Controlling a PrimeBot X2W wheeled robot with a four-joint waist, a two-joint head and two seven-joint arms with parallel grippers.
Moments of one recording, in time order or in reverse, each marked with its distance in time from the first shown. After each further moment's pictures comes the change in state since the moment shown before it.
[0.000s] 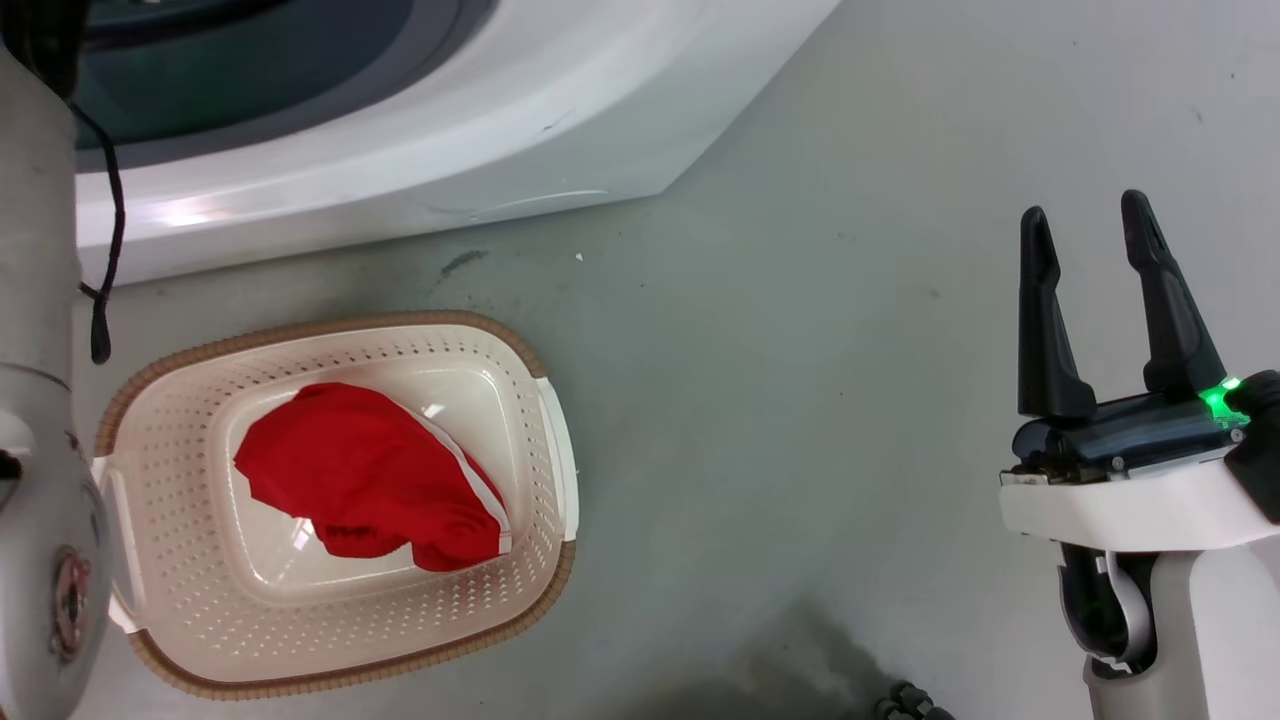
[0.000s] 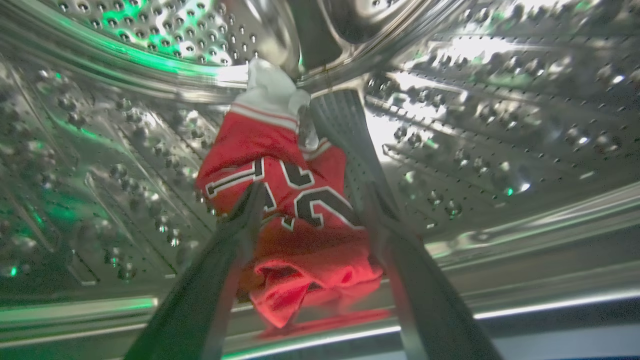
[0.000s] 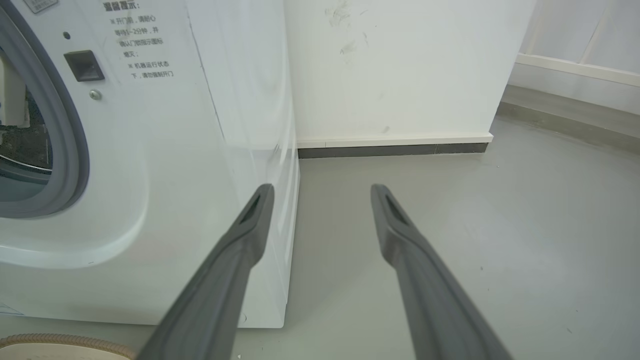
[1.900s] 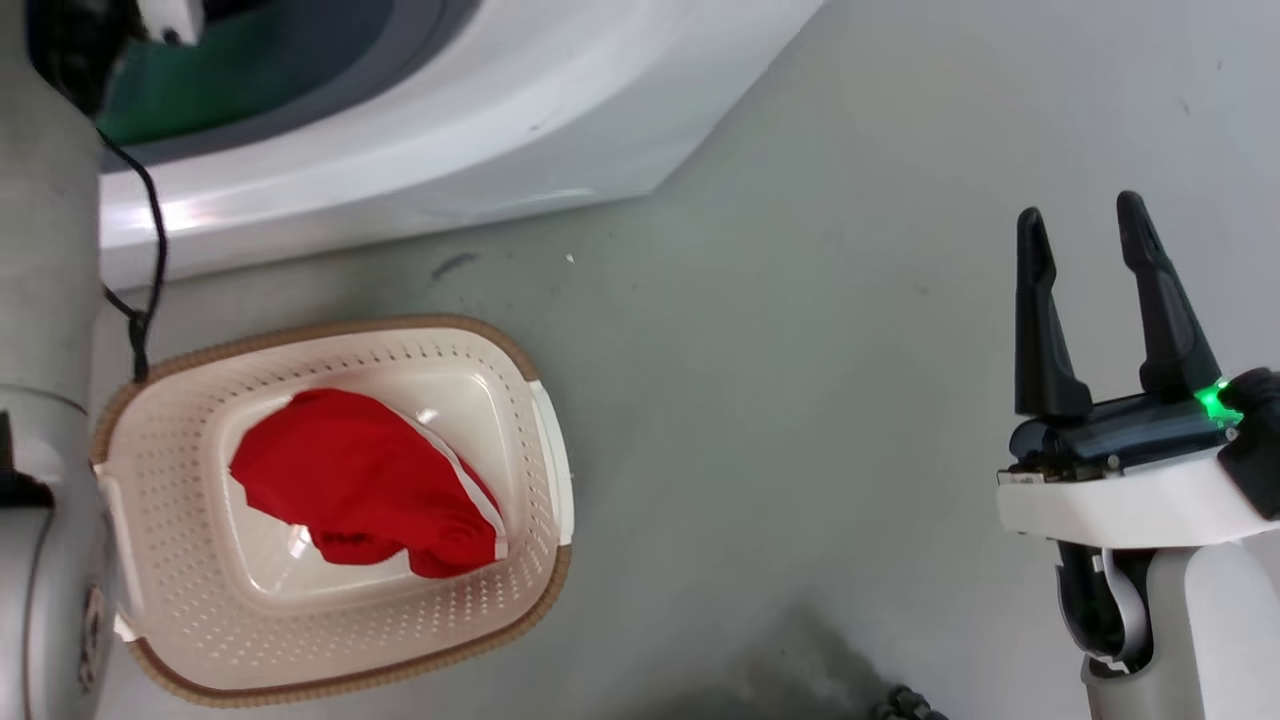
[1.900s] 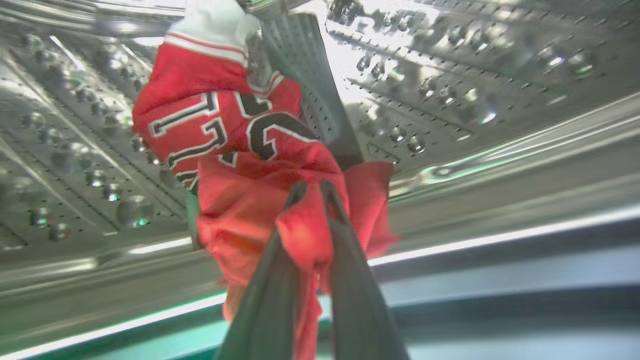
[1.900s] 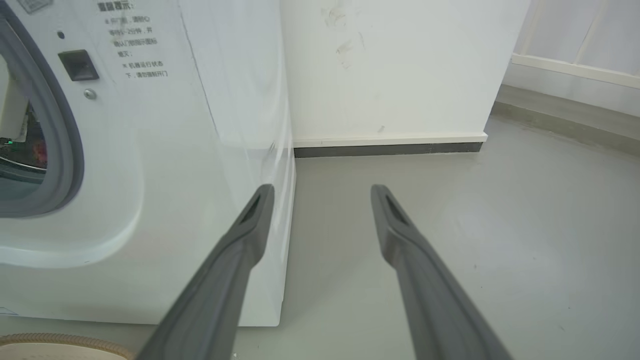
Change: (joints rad) left arm -0.007 0.016 -0.113 -0.018 -0.138 -0.015 0.261; right arm -0.011 0.000 -0.001 0.015 0.007 0.000 0.000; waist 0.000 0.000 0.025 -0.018
